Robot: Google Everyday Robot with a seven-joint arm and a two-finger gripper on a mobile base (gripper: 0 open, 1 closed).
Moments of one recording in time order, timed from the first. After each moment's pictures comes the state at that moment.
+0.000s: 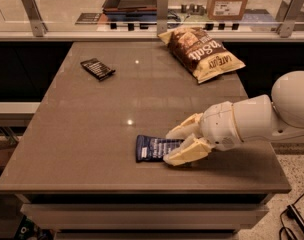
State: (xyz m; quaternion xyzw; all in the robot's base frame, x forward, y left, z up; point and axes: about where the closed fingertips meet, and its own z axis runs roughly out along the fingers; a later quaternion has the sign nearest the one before) arm 0.450 -0.059 0.816 -0.57 0.67 0.27 0.38
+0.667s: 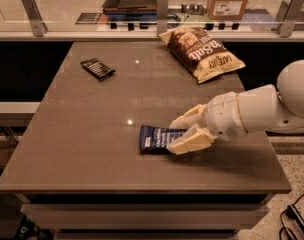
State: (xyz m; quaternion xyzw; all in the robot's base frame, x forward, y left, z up) arm 0.461 -0.062 0.834 -0.57 0.68 0.27 0.38
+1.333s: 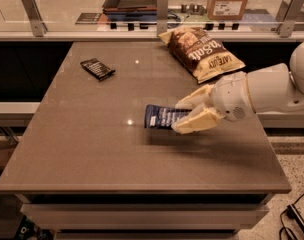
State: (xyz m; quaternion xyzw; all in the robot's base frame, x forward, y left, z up) arm 0.490 -0.077 0.870 -0.56 0.68 0.25 0.41
